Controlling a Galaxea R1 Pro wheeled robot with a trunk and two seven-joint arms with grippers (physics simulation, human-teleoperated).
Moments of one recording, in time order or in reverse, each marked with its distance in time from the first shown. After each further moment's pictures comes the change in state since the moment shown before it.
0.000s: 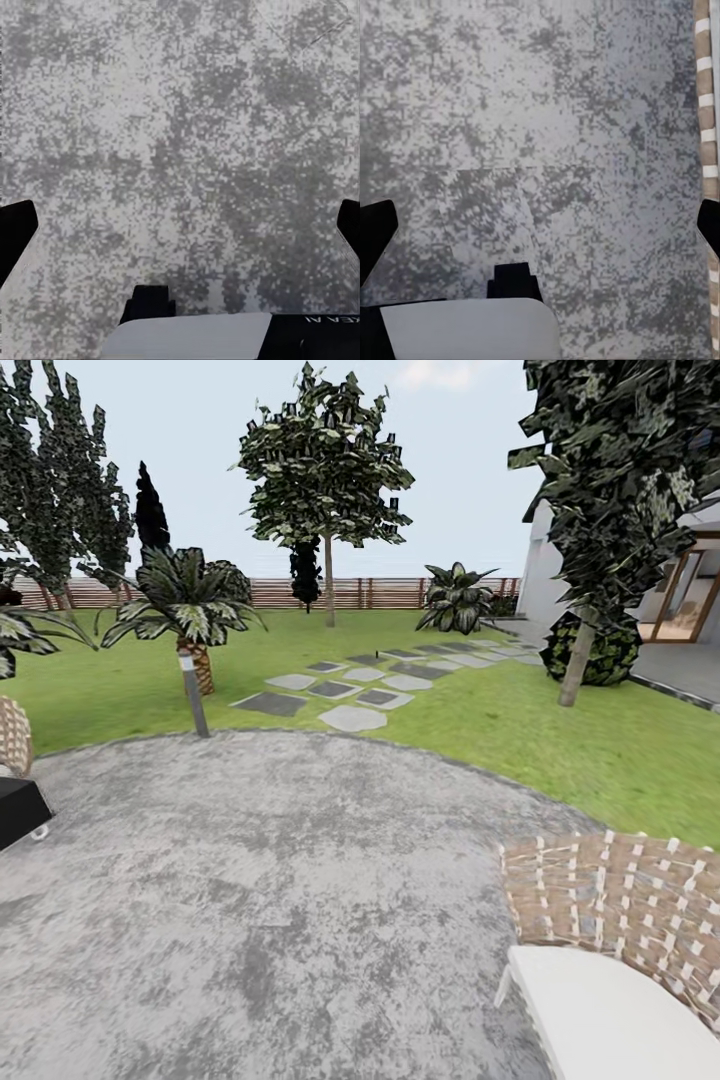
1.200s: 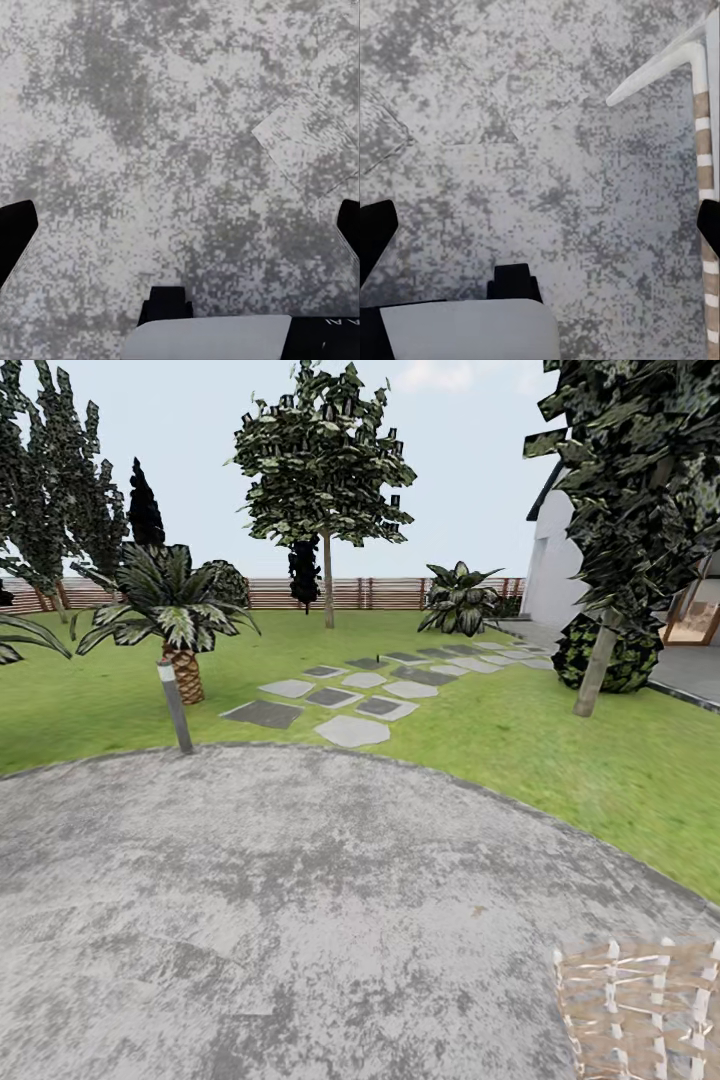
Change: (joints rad) left arm 0.000 0.024 -0.005 -0.002 0.002 0.000 0.000; right arm 0.000 0.000 0.001 -0.002 0.000 0.000 -0.001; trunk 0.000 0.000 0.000
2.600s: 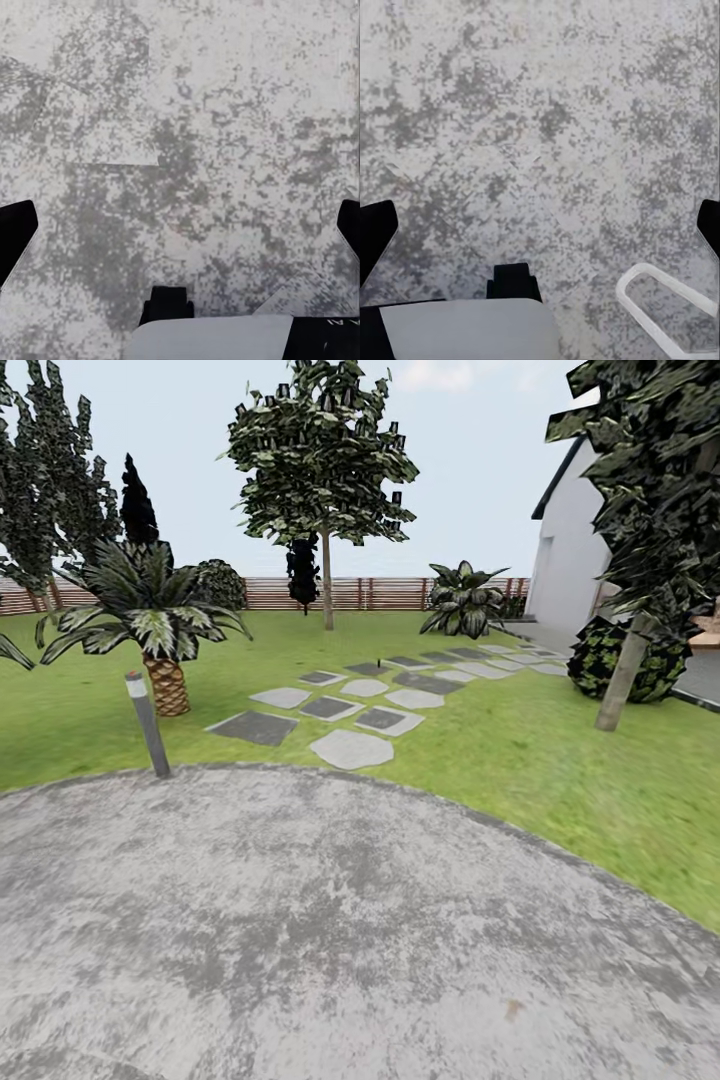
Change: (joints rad) left arm 0.000 0.002 0.003 0.000 -0.002 0.000 0.000; right arm 0.000 0.000 0.000 0.001 0.001 0.000 0.000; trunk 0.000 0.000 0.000
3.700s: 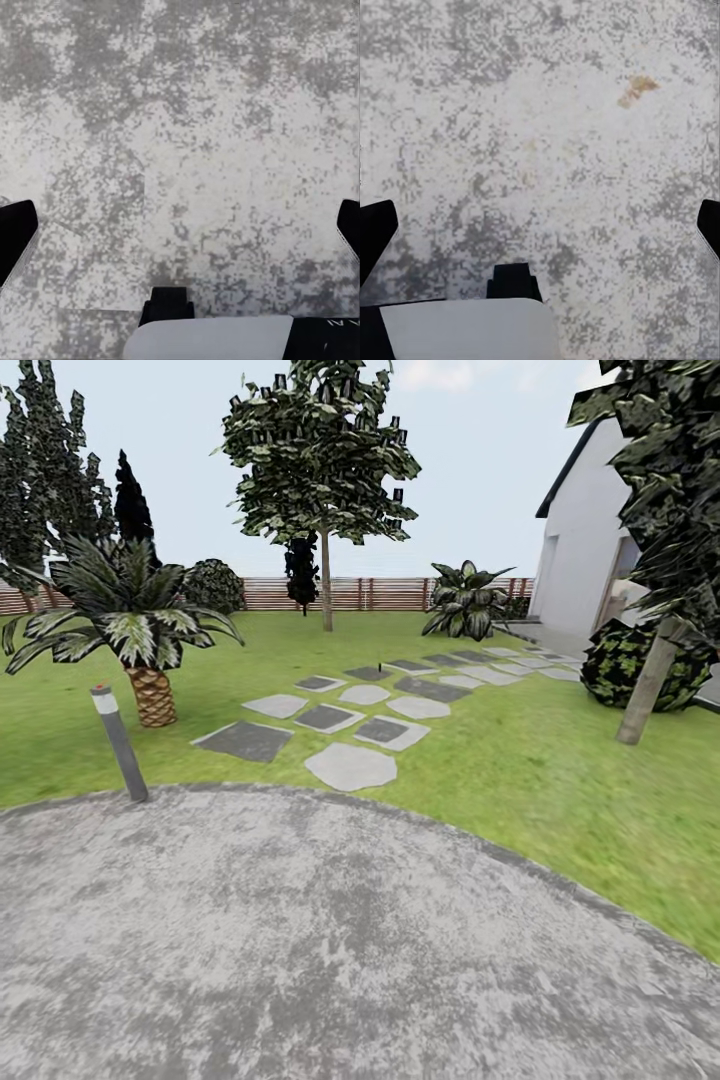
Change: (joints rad) left arm 0.001 0.000 0.000 -0.002 0.000 -0.001 0.000; right arm 0.000 0.000 0.000 0.000 0.001 0.000 0.001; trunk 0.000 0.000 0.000
